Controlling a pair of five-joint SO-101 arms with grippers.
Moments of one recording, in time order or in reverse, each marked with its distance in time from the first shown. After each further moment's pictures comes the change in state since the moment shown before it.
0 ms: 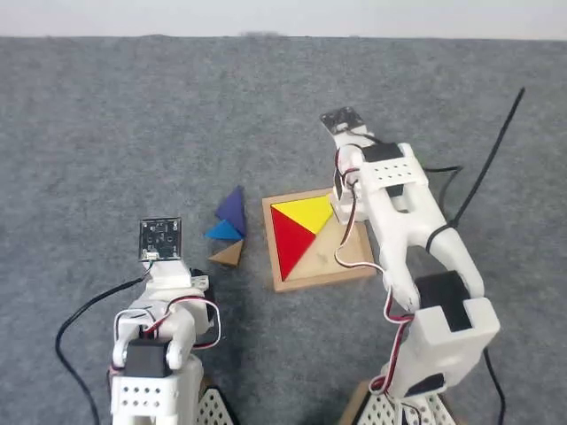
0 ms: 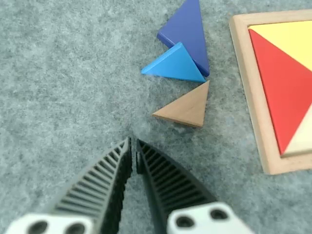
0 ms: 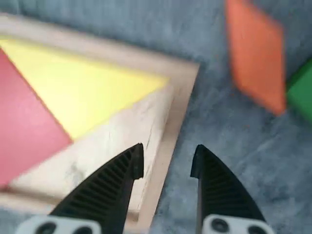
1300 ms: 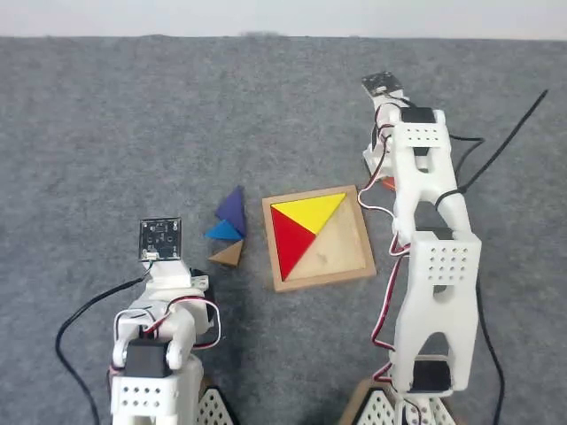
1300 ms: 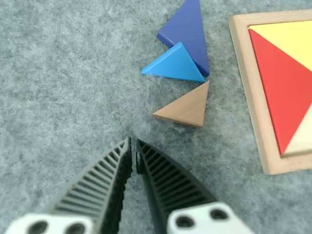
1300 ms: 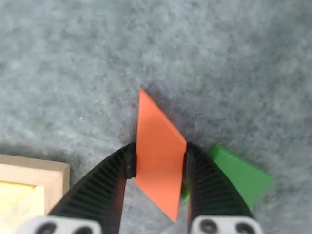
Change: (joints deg) left arm 0.0 0.0 0.0 0.0 0.0; right arm 11.9 36.8 -44.5 7.8 6.6
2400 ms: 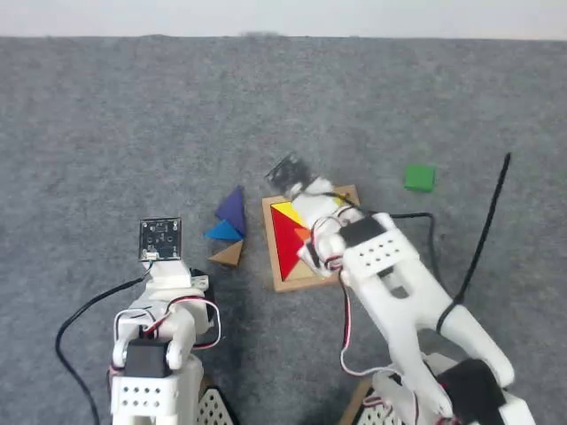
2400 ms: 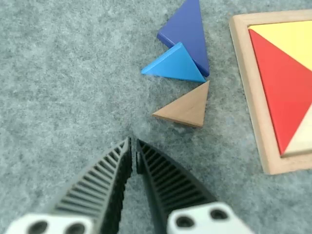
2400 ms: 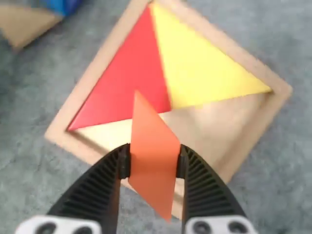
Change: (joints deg) left arm 0.0 0.0 0.0 0.0 0.0; right arm -26.9 -68.0 80.7 -22.9 1.8
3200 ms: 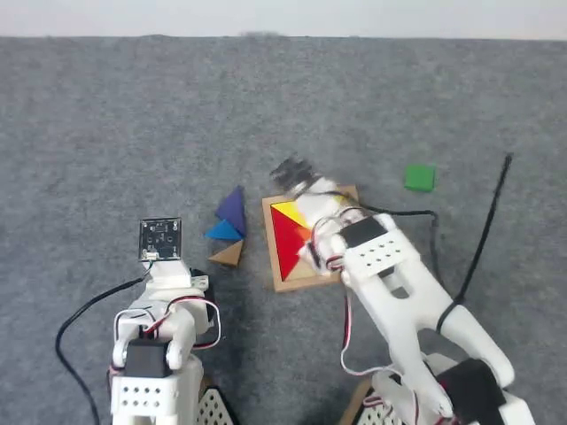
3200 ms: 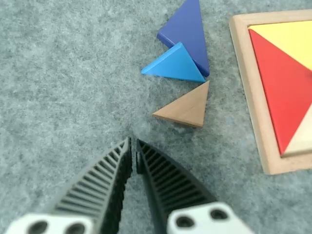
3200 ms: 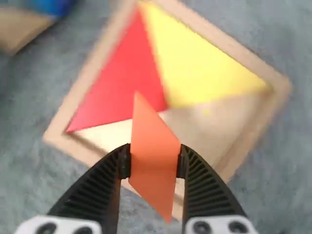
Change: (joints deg) left arm 0.0 0.0 0.0 0.0 0.0; right arm -0.4 -0.1 0.3 -0.5 2.4
